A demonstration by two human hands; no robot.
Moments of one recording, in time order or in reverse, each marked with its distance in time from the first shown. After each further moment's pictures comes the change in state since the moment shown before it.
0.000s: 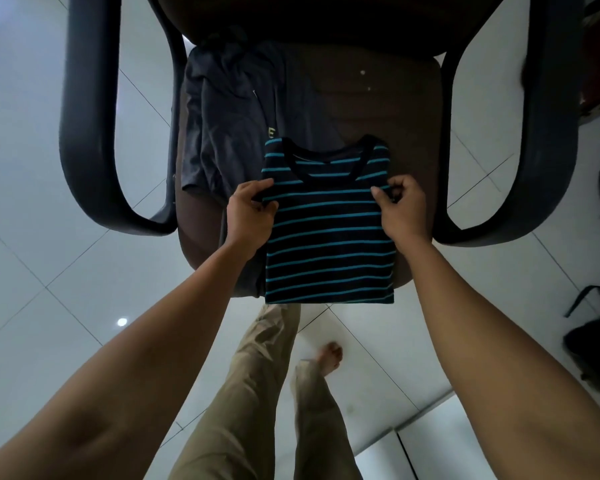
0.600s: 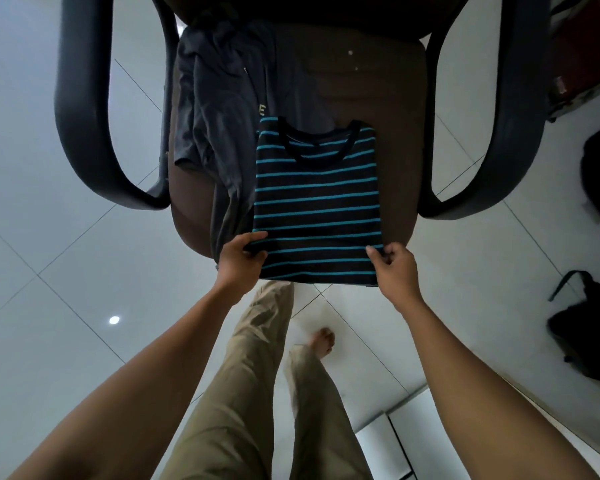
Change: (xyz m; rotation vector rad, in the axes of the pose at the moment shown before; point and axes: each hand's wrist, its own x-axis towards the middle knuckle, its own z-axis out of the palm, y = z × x) left_hand -0.108 -0.066 -0.005 0.016 -0.153 -0.234; right_hand -0.125 0.080 -0.033 -0.094 -0.189 0.228
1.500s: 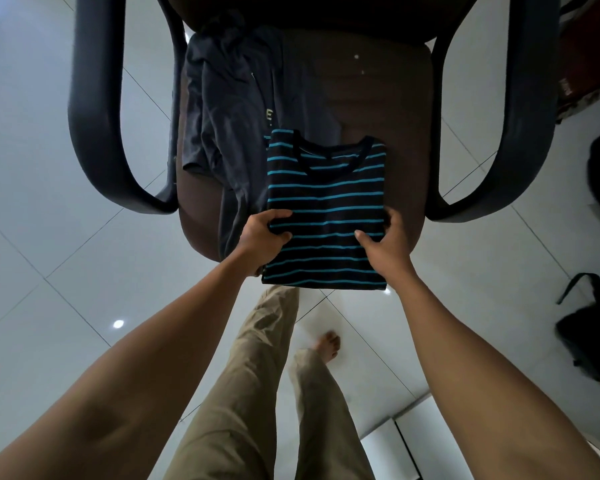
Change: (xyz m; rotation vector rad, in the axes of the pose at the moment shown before) left_hand 0.033 0.053 0.002 0.108 -0.145 0.034; right_hand 0.025 -0.047 0.015 0.092 -0.046 -0.031
